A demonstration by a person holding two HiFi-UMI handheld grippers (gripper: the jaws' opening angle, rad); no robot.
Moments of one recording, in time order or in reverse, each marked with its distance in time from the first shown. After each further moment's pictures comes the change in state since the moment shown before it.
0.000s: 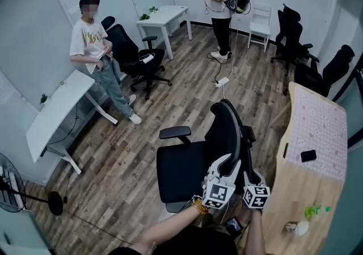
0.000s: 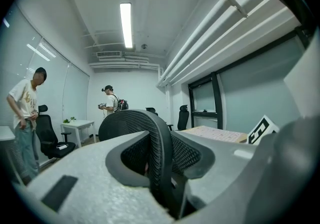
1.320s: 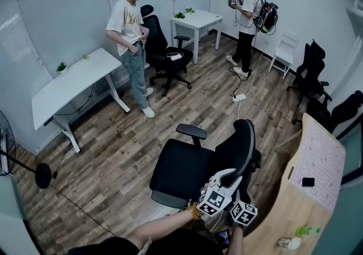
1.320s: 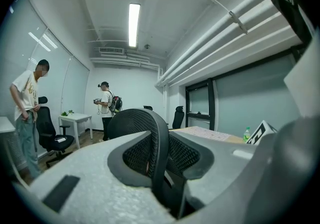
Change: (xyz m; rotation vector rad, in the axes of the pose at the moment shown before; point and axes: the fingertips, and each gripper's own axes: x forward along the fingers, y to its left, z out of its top) left arm -0.108 0.062 -0.016 -0.076 0.027 -0.070; right arm -0.011 0.135 -0.036 0.117 0.074 -0.101
